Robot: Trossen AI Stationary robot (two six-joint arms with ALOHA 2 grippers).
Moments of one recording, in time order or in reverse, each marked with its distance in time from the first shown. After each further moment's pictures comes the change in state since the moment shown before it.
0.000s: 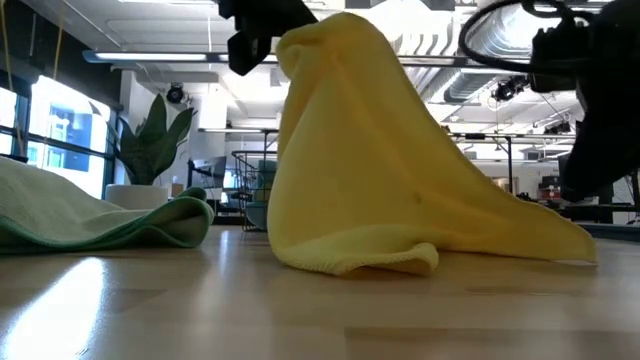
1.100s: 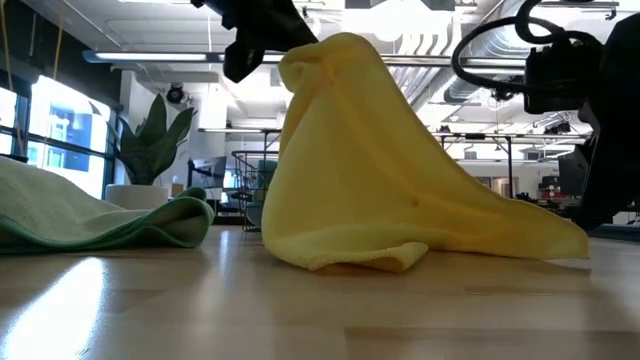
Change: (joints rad) left arm 0.030 0.001 0.000 -0.025 -0.085 -0.073; right arm -0.043 0.059 -0.010 0.082 -0.144 -0.095
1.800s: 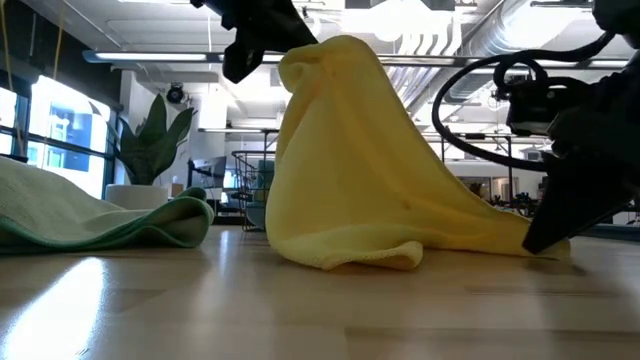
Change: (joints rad) left arm 0.000 0.000 0.000 -0.004 0.000 -0.007; right arm -0.021 0.161 0.002 -0.006 0.249 0.054
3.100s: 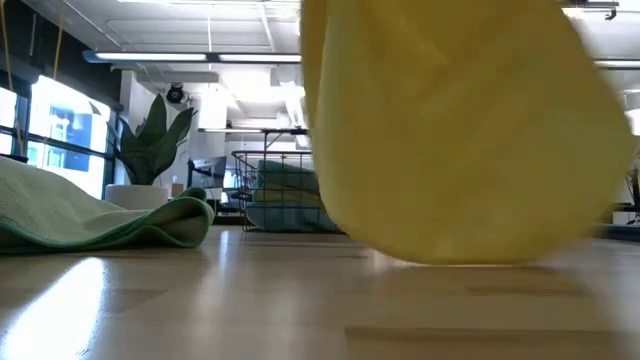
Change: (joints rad) left arm -0.119 -0.071 0.070 0.138 0.228 0.231; right arm -0.064 -0.261 0.757 -0.783 -0.407 -0.422
